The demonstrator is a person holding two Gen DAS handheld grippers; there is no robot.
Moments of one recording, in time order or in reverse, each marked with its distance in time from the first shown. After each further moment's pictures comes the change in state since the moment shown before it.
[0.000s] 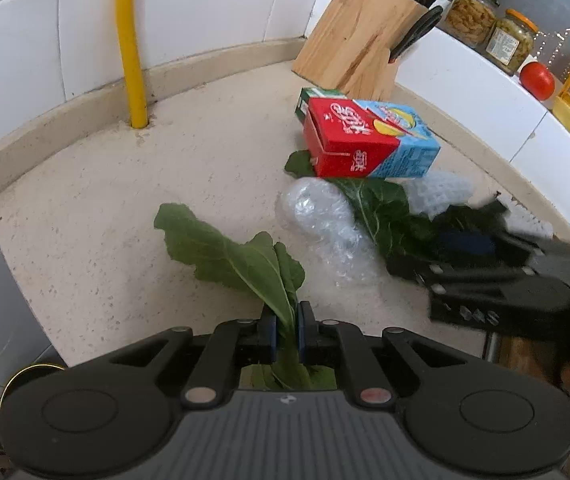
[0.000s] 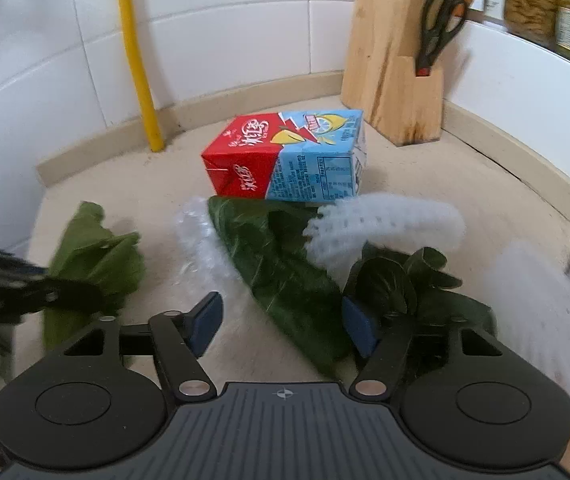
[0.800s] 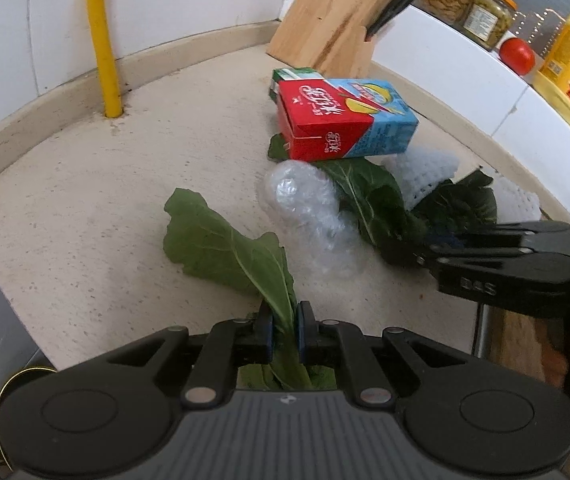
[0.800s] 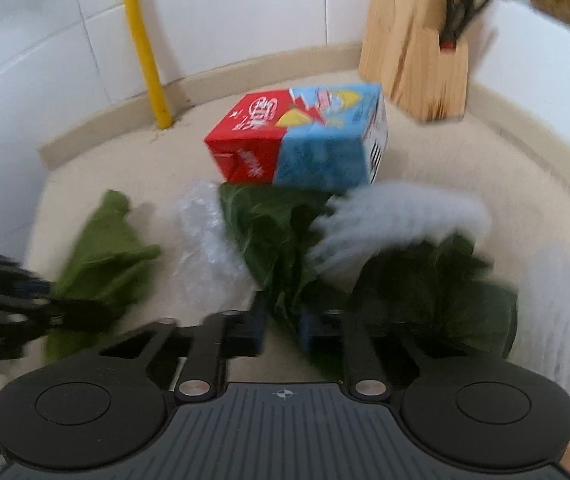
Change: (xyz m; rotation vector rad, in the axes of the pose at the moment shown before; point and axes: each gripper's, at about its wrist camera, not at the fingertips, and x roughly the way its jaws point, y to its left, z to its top) left arm 0.004 -0.001 -0.001 0.059 0.043 -0.055; right arm 0.006 0.002 0.008 0.036 0.105 0.076
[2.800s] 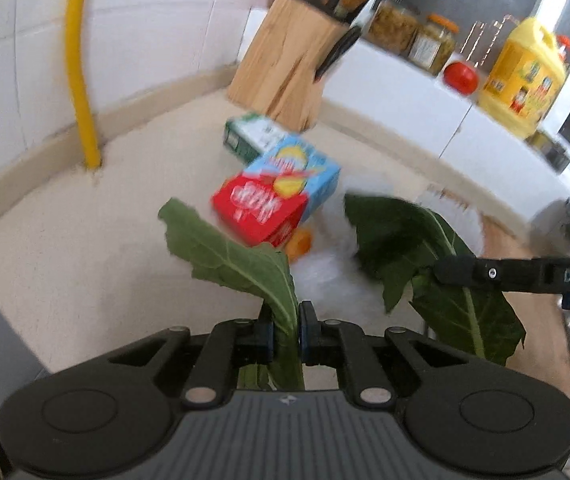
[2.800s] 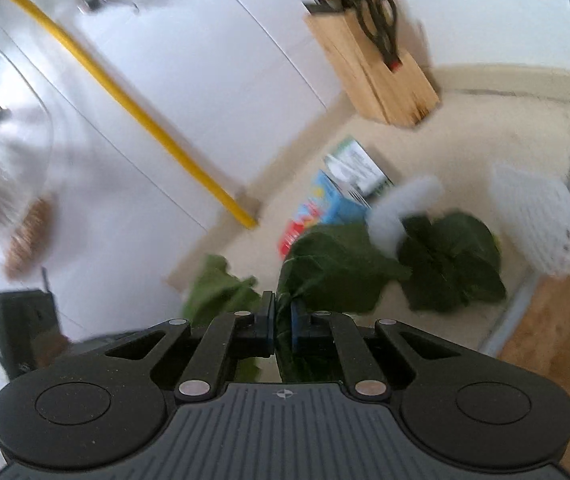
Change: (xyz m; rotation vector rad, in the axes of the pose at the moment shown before) left arm -0.041 -0.005 0.002 0.075 -0.075 -0.079; right arm -0.103 -0.037 -0.030 0.424 -0.189 0.297
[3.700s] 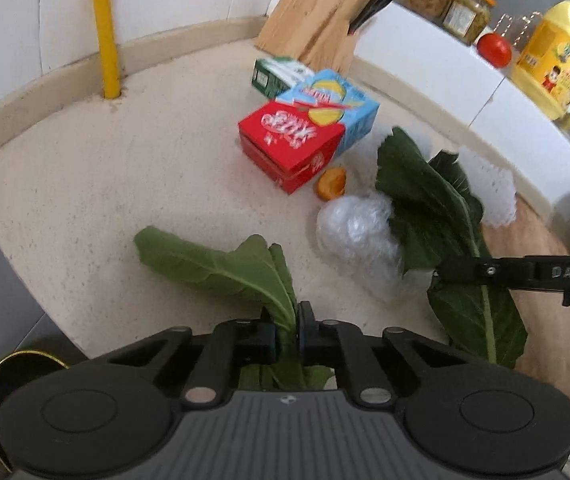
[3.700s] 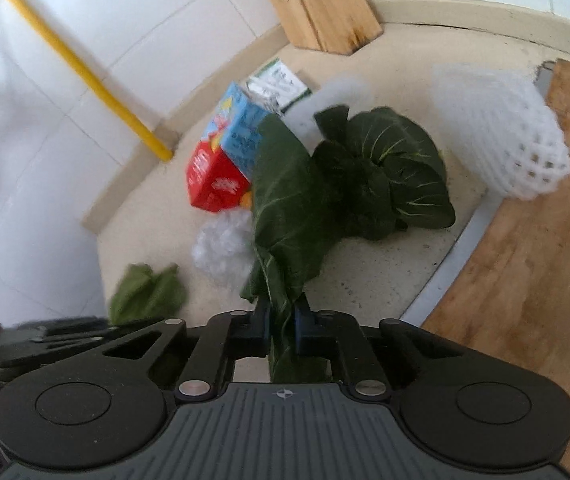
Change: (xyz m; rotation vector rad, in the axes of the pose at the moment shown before) left arm 0.016 0.011 -0.029 -0.077 0.059 0.019; right arm 0.031 -0.029 -0.025 0.027 0.126 -0.152
